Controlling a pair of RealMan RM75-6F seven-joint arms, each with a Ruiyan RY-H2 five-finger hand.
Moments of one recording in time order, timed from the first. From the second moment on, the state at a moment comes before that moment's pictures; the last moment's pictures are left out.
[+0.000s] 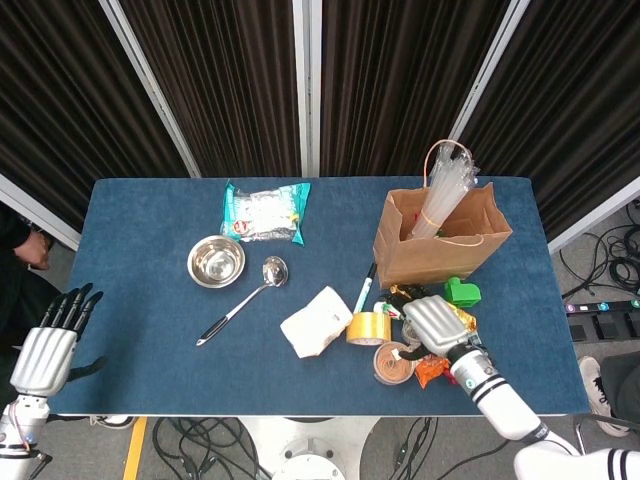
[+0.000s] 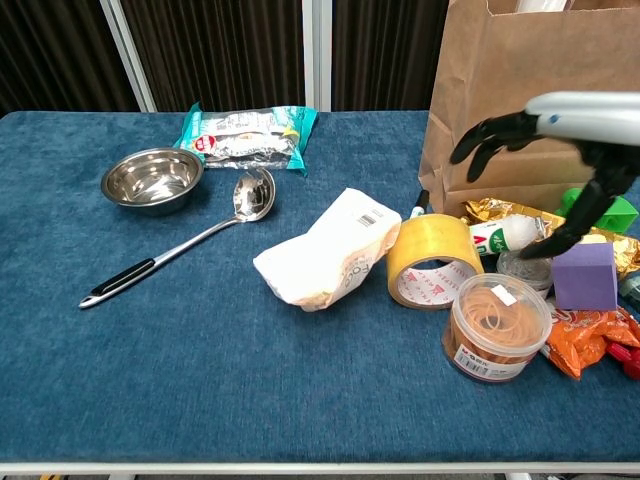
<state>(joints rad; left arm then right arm) -0.11 -1.25 0.01 -1.41 1.59 1.51 -0.02 0.64 -1.19 0.10 -2.02 -1.02 0.95 -0.42</state>
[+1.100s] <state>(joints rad) -0.10 -1.26 0.01 -1.35 1.58 1.52 -0.10 0.79 -1.49 0.12 -1.86 -0.67 1.10 -0.67</state>
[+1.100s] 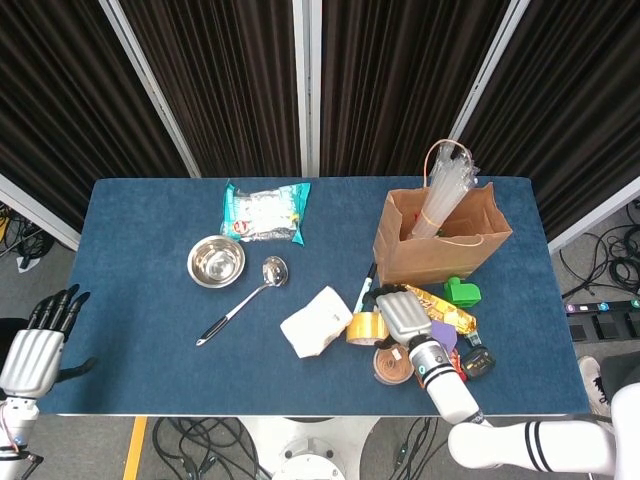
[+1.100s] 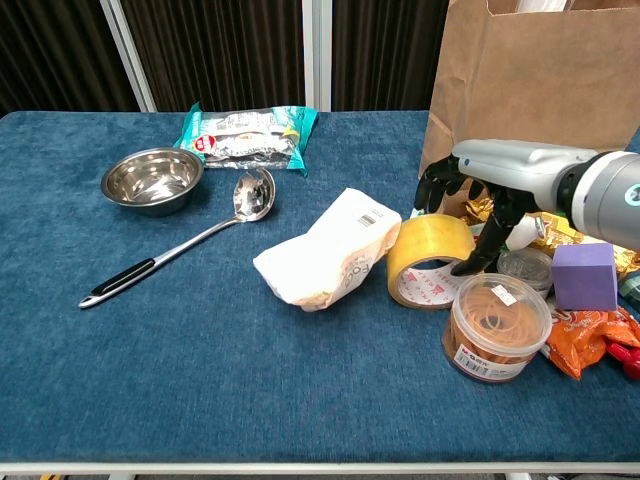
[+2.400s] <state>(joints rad) -0.10 -1.25 0.01 -1.39 1.60 1.53 -0.07 0.78 -1.37 0.15 -2.09 -0.73 1.22 -0.67</state>
